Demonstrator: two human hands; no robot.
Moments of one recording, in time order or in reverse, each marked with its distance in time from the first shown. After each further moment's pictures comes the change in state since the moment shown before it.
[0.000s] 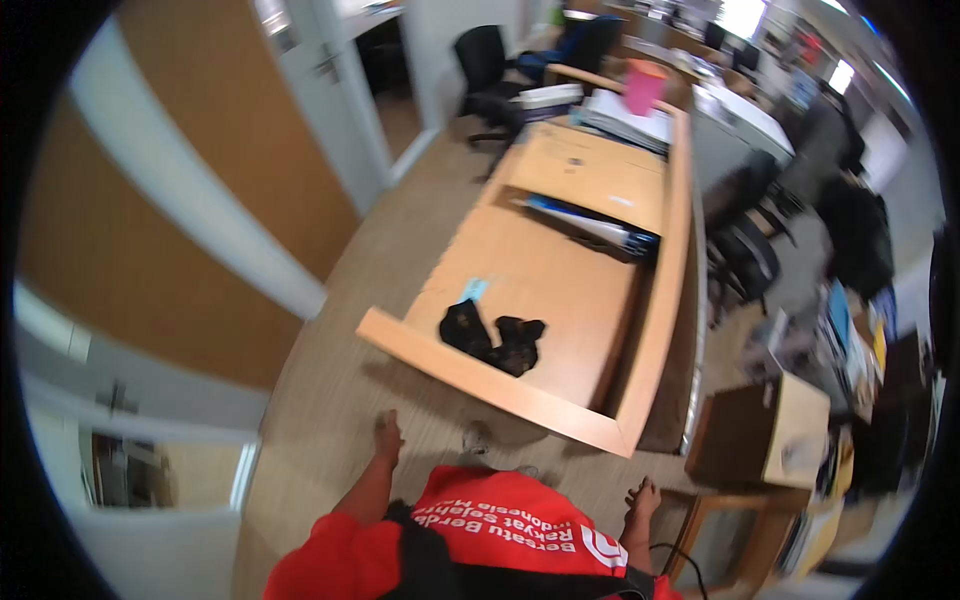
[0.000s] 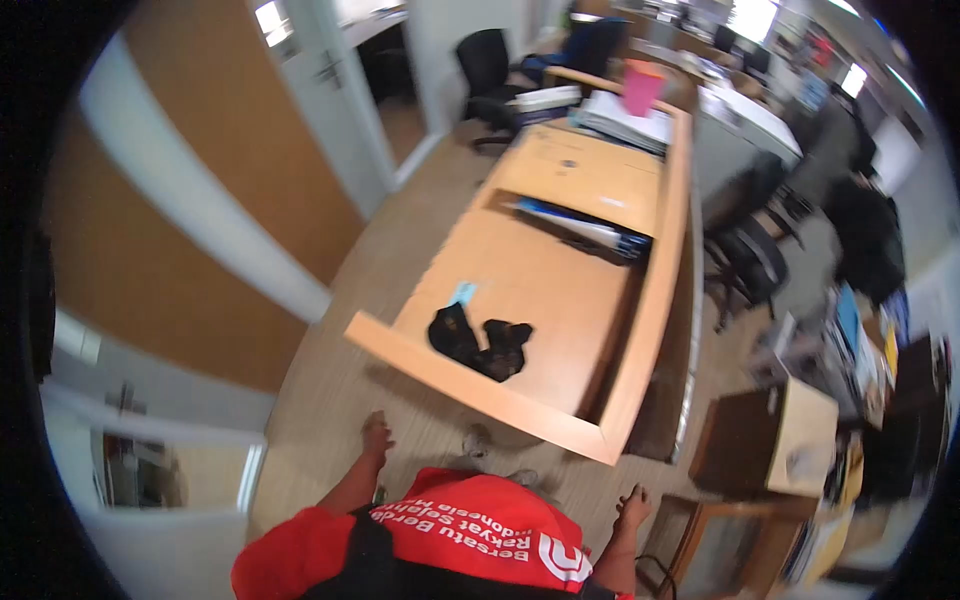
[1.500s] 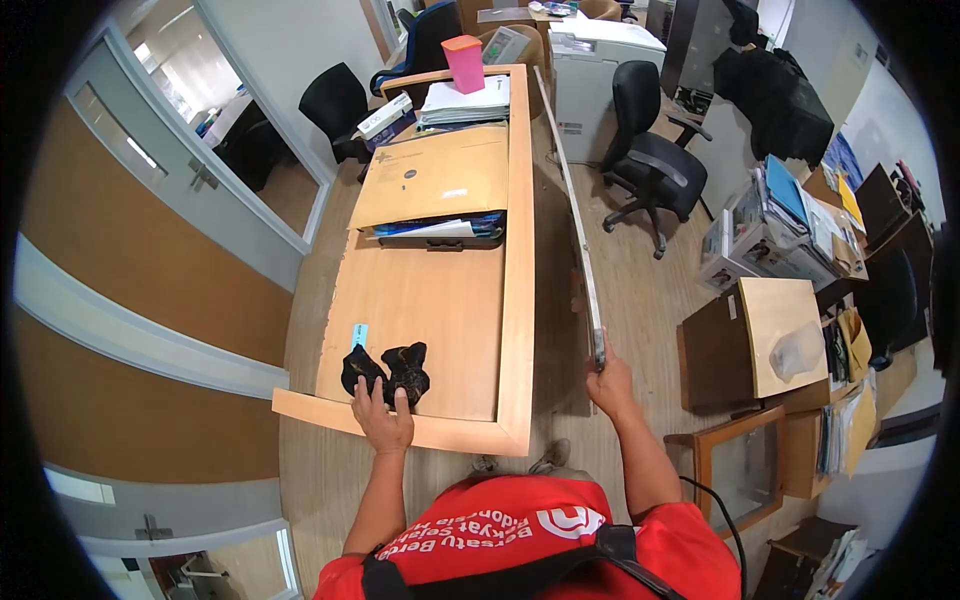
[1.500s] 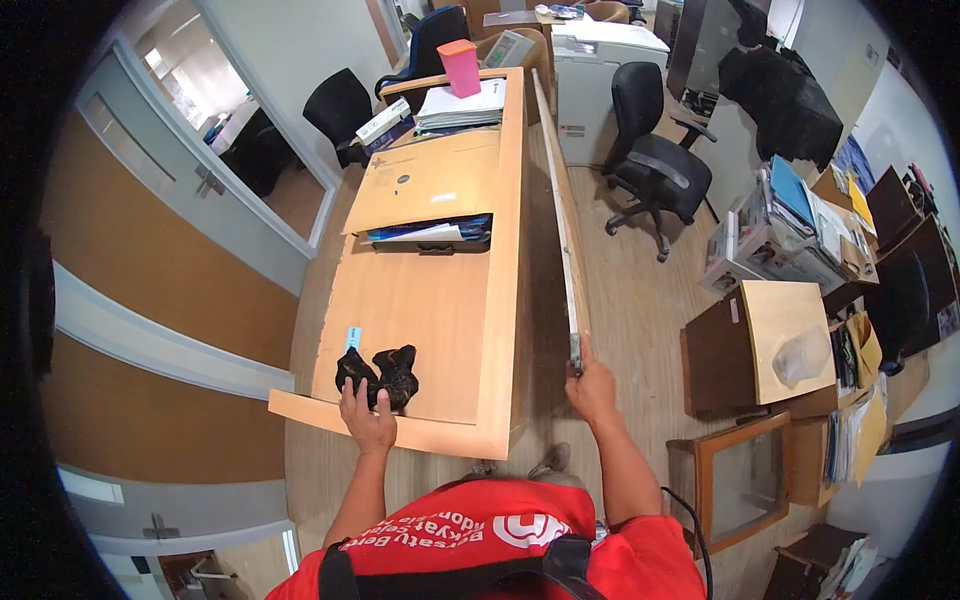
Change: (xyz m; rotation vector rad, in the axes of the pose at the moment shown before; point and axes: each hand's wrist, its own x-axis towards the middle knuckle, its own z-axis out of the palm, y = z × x) left_hand -0.132 0.148 0.244 0.884 0.266 1.215; right_hand 0.003 -0.258 0.045 -0.663 -0.197 -0.916
